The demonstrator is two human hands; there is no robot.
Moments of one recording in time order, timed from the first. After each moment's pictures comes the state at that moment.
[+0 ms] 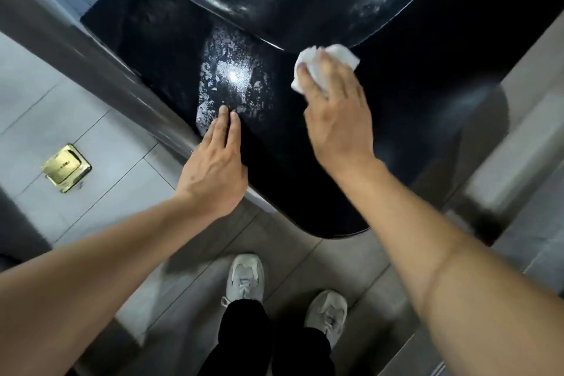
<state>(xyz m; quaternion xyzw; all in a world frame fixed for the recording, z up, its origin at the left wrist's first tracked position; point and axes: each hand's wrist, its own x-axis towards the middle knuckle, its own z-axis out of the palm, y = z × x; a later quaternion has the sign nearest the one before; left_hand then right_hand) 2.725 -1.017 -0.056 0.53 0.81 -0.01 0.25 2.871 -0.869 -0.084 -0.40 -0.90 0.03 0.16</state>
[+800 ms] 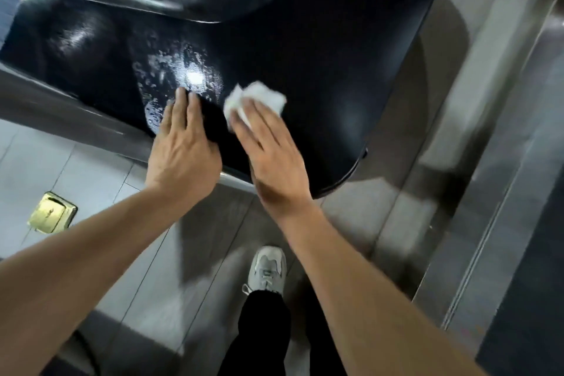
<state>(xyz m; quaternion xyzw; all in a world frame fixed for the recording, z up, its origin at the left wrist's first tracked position) 2.737 -1.003 -0.048 0.56 0.80 -0.02 0.22 2.888 -0.990 -0.116 -0.45 -0.84 0.18 0.23</state>
